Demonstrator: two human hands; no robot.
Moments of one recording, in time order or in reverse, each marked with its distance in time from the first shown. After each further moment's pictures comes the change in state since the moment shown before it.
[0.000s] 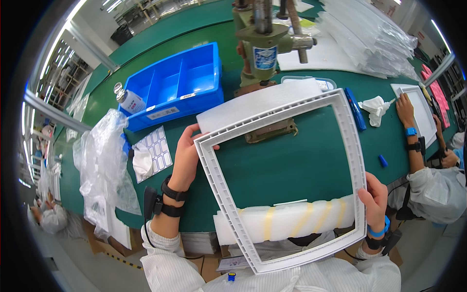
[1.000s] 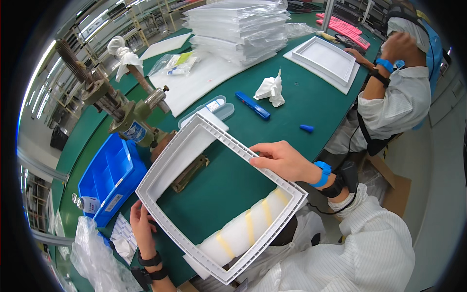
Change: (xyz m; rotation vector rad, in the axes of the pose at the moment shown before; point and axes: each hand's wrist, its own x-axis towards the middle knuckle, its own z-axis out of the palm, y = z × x) left_hand -0.002 0.001 -0.010 0.363 0.110 0.022; right_hand 0.055 0.002 0.013 -0.243 -0.020 0.006
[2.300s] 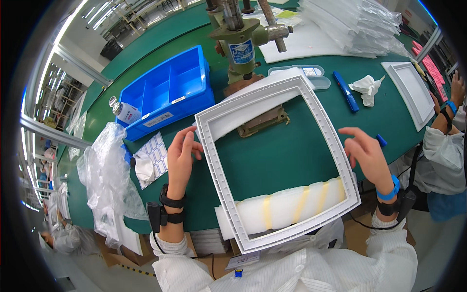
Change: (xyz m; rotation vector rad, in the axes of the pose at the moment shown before) left_hand -0.014 0.013 0.001 -0.039 0.001 0.124; right_hand 0.003 -0.018 -0.009 -0.010 -0.020 0.103
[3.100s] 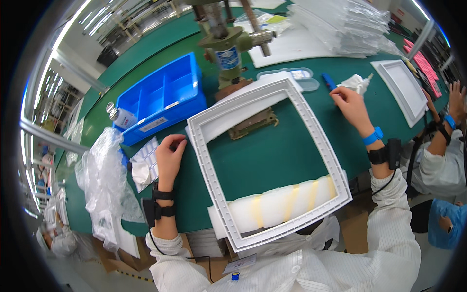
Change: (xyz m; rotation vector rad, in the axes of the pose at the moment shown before) left_hand 0.027 -0.040 -0.026 0.385 0.111 0.279; right_hand 0.119 0.061 -0.040 -0.378 0.318 -0.337
